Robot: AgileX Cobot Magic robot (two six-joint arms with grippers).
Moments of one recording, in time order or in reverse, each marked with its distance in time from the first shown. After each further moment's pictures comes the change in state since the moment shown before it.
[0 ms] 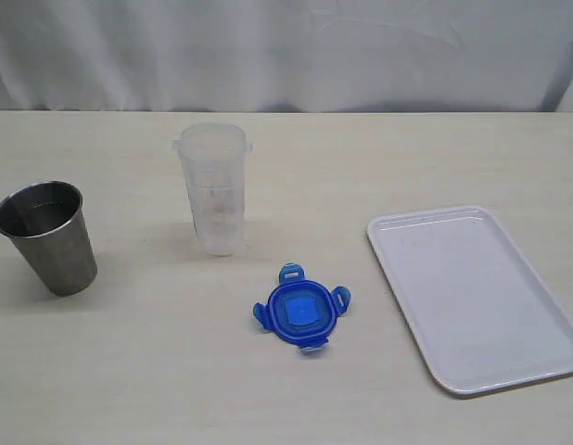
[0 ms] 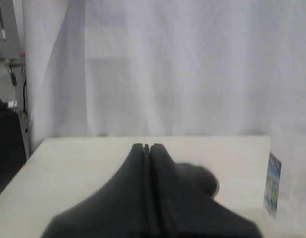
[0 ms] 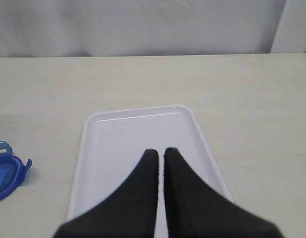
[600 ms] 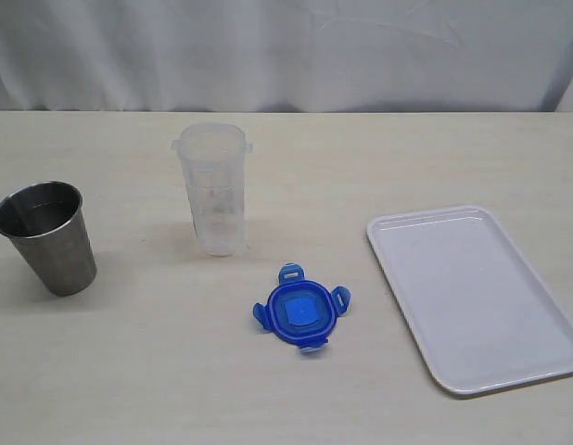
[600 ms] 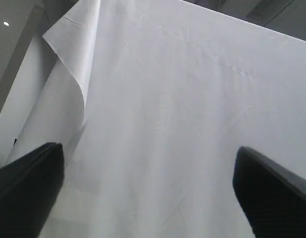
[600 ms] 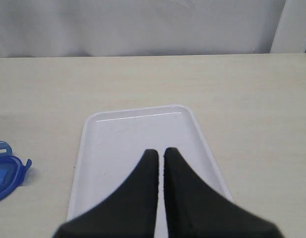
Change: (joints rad) left arm 0.000 0.031 0.000 0.001 -0.608 -0.260; right arm 0.000 0.000 0.000 0.000 0.000 0.000
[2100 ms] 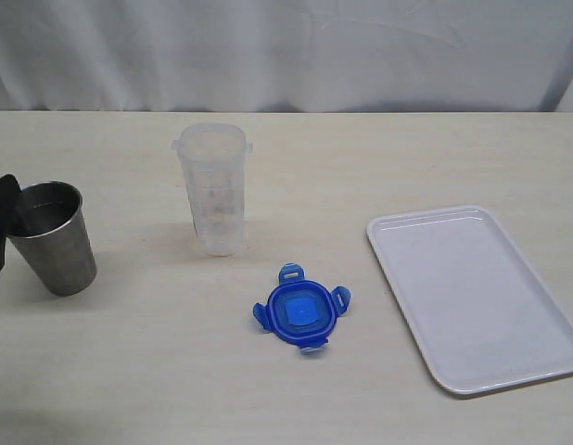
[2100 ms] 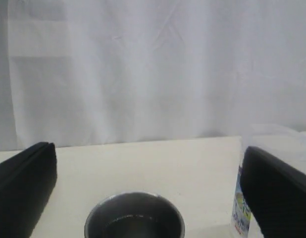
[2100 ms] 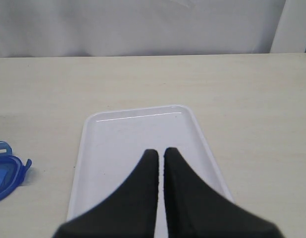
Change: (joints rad) left arm 0.000 1.071 -0.029 0.260 -0.450 0.054; right arm 0.000 0.000 0.000 0.000 0.000 0.000
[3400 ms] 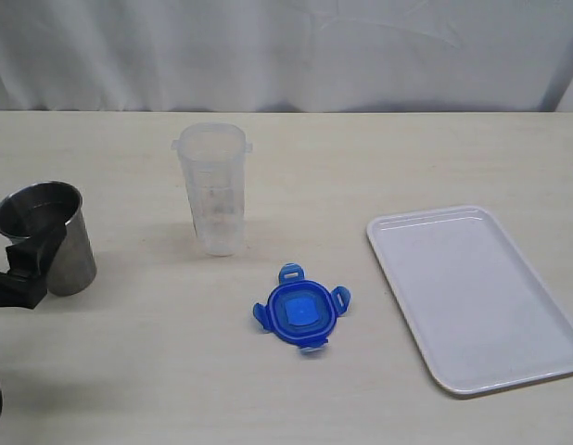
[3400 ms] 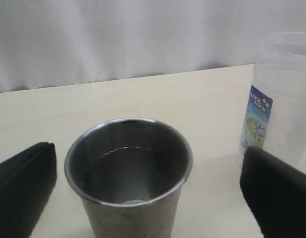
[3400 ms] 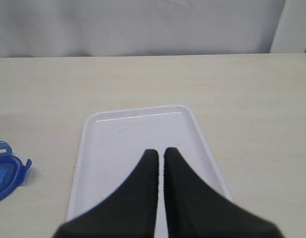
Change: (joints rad) left arm 0.000 0.410 -0.036 0.027 -0.161 0.108; right arm 0.000 0.000 0.000 0.000 0.000 0.000
